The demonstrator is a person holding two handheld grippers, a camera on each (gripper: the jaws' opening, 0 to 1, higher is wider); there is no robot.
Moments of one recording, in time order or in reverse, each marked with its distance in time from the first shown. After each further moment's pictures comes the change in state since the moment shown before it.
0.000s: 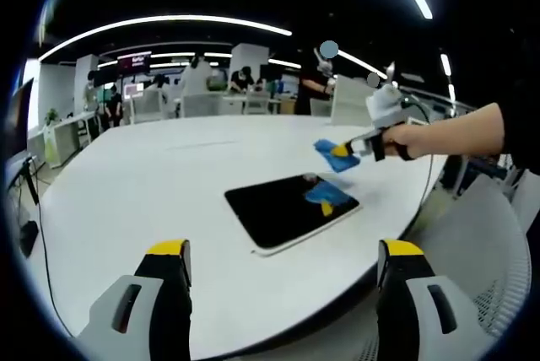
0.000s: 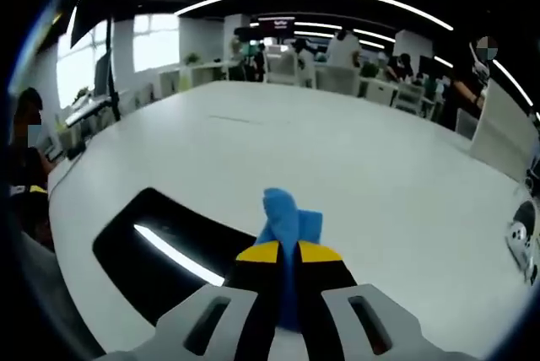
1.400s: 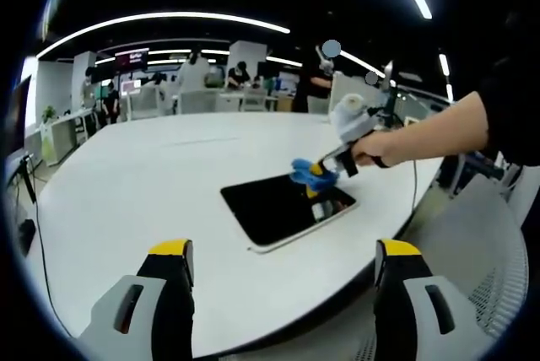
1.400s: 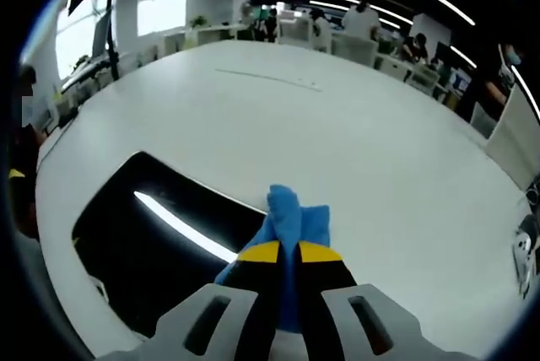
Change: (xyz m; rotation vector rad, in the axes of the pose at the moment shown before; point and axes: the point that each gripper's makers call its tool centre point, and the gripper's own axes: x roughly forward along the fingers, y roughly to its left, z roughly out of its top) left arm -0.001 -0.005 -0.003 -0.006 0.019 -0.020; right arm 0.049 0.028 -0.030 -0.084 0.191 0.001
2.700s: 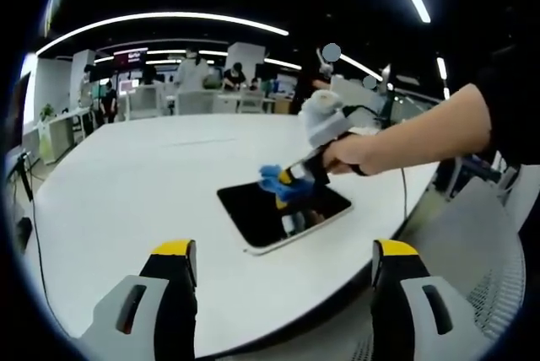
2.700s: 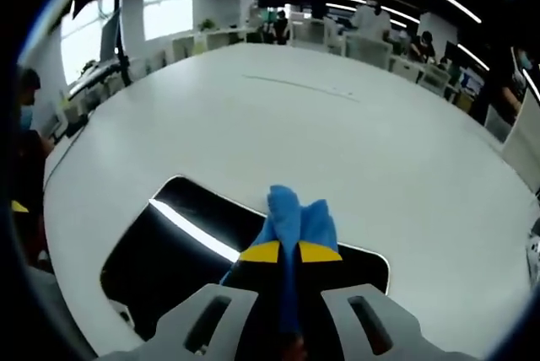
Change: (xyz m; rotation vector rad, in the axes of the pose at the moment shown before) left arm 0.000 -0.002 0.001 -0.010 -0.012 -0.020; right arm -0.009 0.086 0.033 0.013 -0.017 0.065
